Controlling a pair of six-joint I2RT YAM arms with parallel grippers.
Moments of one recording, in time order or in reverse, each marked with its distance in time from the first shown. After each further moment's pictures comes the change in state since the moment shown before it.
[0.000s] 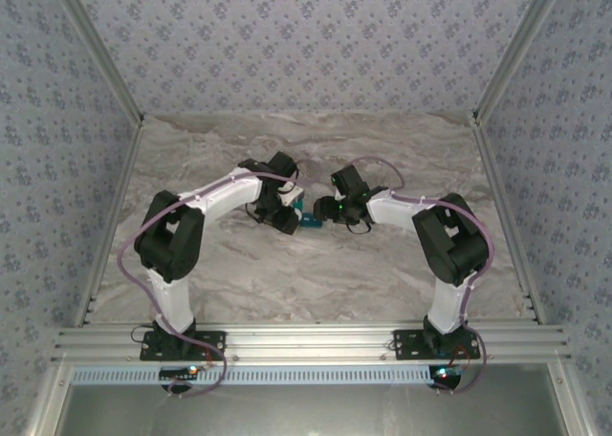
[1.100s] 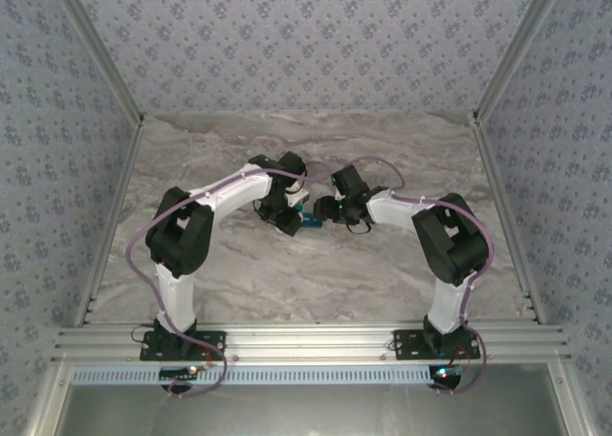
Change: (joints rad) left arm -0.037 0.066 0.102 -0.117 -0.063 0.027; right arm 0.000 0.002 0.000 0.001 0.000 0.008
